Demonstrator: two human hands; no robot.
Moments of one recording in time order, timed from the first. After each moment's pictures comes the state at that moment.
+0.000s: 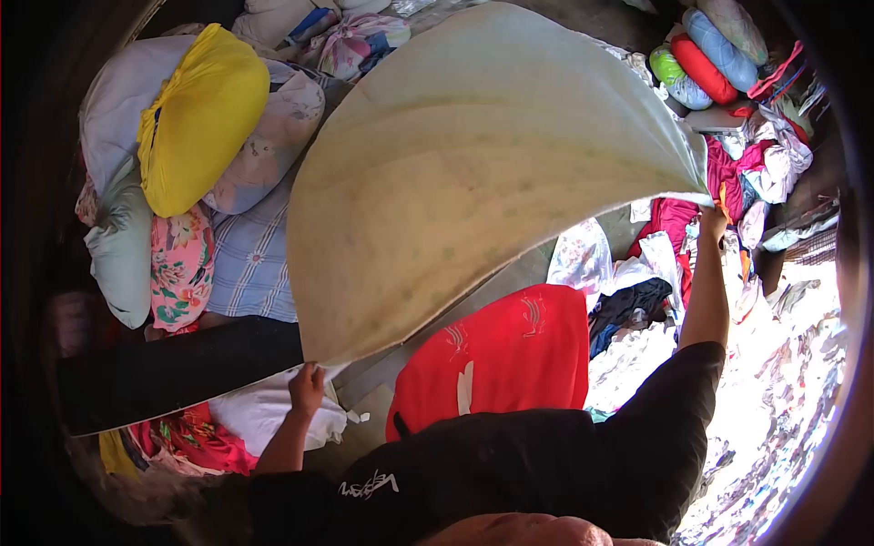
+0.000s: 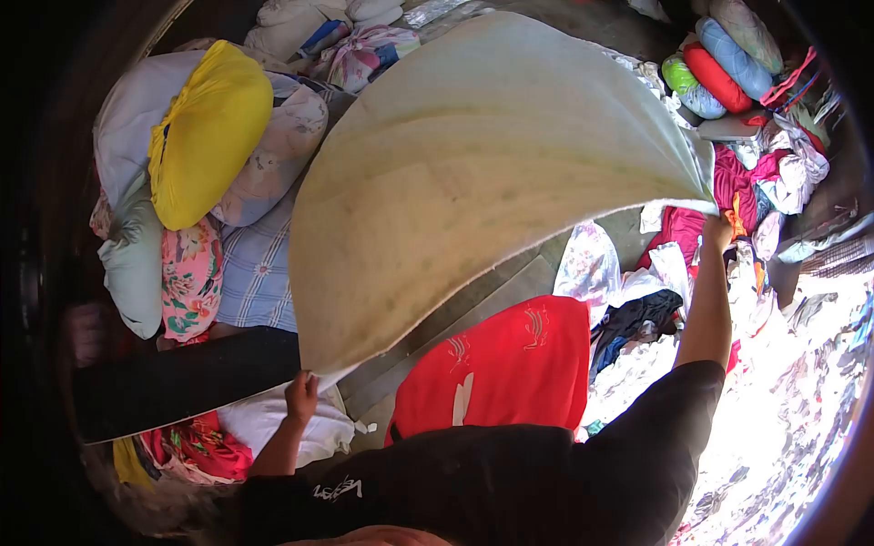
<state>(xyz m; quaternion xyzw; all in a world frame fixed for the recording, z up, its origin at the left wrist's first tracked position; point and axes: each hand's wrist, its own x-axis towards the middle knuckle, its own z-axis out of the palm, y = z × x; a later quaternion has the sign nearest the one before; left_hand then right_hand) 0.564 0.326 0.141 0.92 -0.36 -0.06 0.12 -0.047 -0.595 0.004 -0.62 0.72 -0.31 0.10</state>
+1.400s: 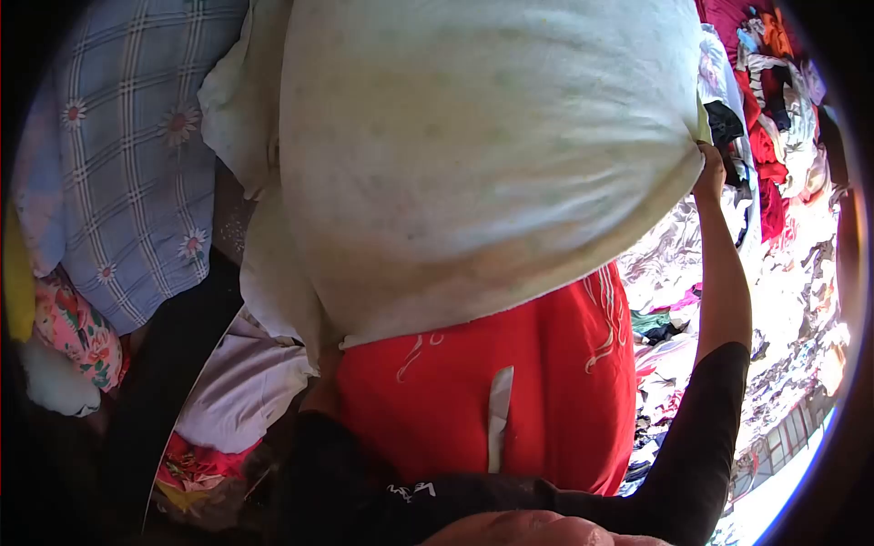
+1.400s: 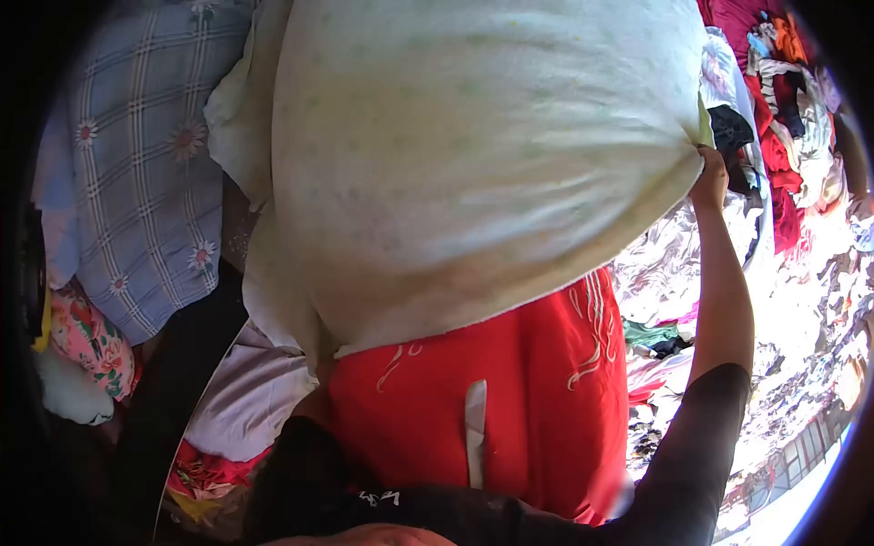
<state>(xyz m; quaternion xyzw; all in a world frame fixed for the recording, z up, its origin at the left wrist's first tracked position) 0.427 0.359 -0.420 0.83 -0.24 -0.44 -0.26 -0.144 -0.379 -0.498 -0.77 0.61 -0.11 0.14</state>
